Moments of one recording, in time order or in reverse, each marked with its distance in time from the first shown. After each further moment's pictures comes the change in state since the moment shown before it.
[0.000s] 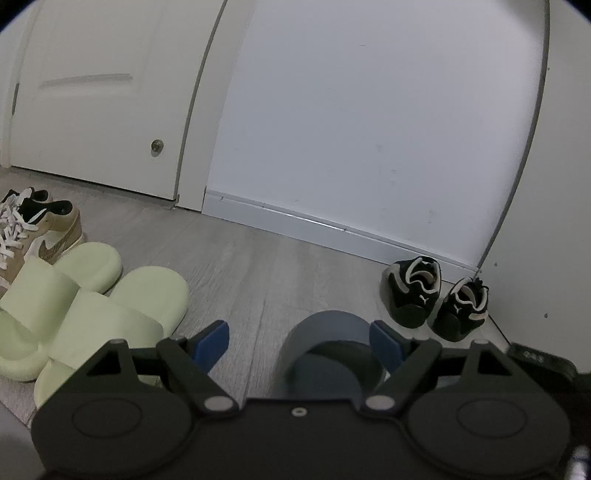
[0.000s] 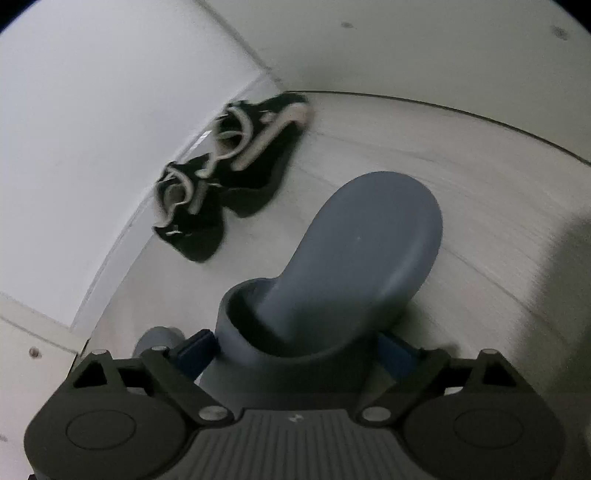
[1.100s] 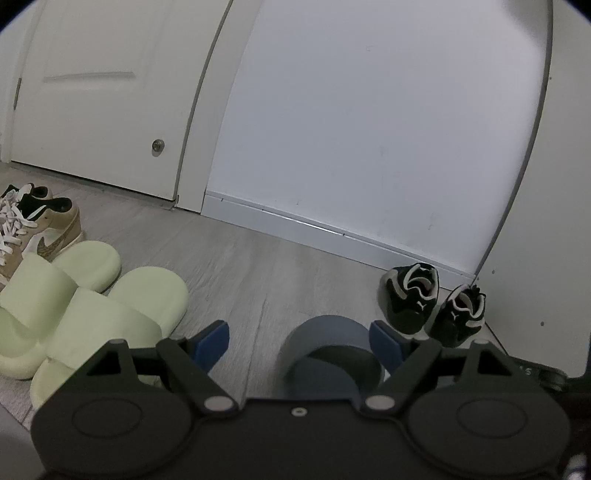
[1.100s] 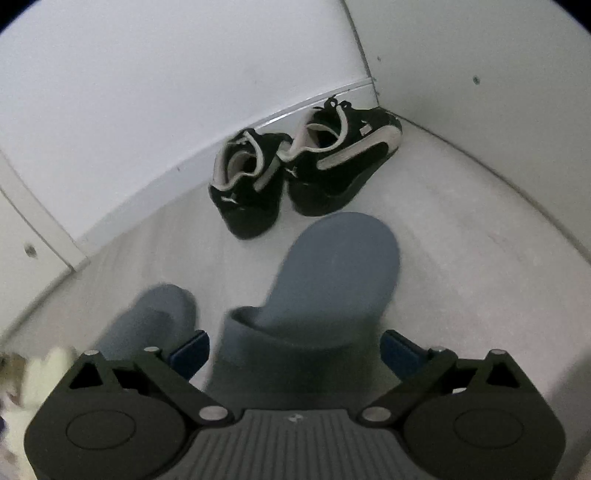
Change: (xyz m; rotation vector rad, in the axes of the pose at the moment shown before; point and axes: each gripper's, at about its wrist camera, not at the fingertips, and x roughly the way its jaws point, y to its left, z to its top) left arm 0.001 0.002 0.000 -0.018 -0.009 -0.011; right arm 0.009 0.029 0.011 -0.322 0.037 0.015
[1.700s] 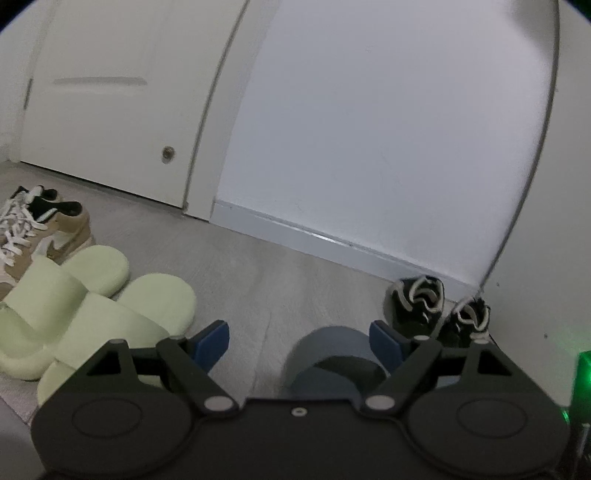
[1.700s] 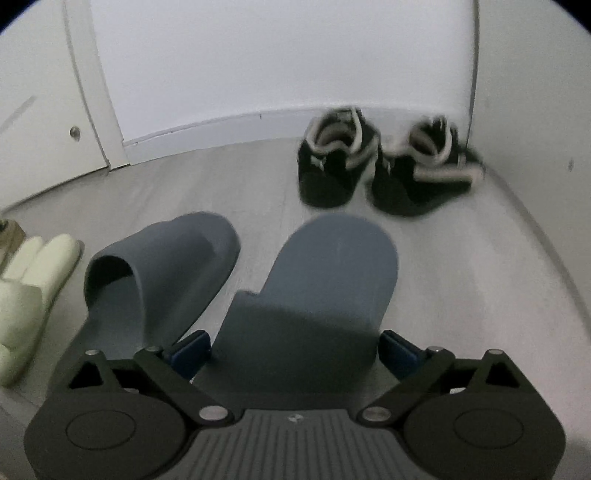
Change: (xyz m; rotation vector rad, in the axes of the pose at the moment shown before) left arm -0.010 0.007 0.004 -0.039 -0.054 0.032; right arm -0.003 0.054 -0.027 -0.485 -0.040 -0.068
